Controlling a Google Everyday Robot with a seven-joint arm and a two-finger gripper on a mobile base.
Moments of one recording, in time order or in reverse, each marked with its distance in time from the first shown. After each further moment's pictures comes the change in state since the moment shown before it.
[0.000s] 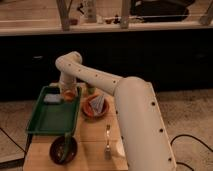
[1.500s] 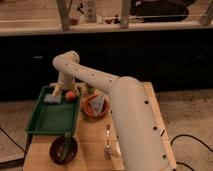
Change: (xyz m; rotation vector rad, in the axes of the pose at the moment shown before) arm 0.003 -0.002 0.003 -0.026 -0.029 -0.012
